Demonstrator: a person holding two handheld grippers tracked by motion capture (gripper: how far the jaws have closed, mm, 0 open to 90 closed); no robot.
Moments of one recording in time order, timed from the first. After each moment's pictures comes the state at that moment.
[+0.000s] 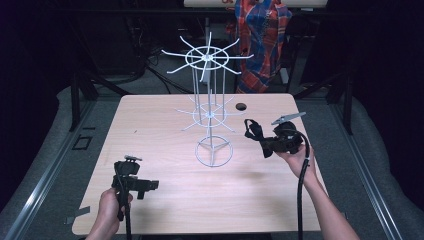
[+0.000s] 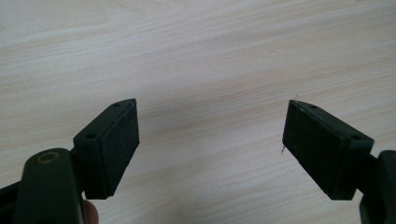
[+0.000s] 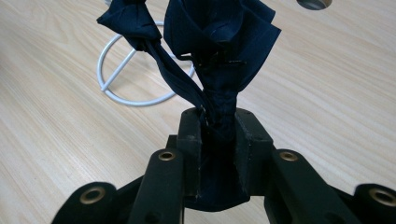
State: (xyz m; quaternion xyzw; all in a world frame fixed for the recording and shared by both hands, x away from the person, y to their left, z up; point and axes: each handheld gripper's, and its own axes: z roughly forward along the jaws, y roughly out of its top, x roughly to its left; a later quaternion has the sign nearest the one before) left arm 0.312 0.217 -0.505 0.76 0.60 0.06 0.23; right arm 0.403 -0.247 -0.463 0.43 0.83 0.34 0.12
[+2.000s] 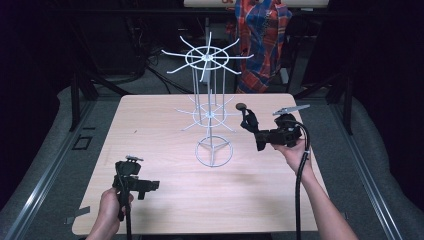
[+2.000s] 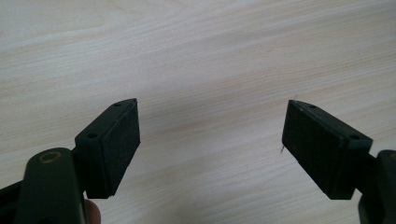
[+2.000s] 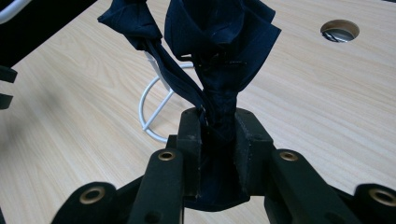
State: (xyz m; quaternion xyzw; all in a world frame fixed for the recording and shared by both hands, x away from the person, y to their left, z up) left arm 0.312 0.214 -0.504 0.77 0.60 0.07 0.23; right arm 0.411 -0.243 -0.443 0.43 0.80 0.41 0.07
